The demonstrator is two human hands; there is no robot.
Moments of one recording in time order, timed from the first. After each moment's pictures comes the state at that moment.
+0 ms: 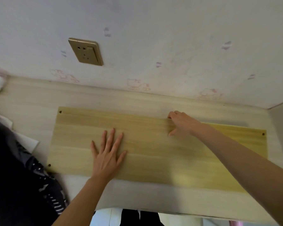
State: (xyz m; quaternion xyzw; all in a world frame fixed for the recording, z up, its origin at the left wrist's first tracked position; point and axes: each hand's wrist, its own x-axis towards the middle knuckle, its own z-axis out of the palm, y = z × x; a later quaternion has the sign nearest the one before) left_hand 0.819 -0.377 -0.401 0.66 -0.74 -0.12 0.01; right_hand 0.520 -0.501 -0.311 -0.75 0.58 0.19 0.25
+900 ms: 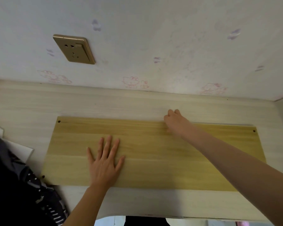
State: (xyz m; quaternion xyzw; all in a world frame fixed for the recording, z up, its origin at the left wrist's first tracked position) left_hand 0.827 -0.375 -0.422 0.67 -0.73 -0.10 -0.01; right_hand 0.542 -0.501 -0.341 -0.77 0.58 0.21 0.17
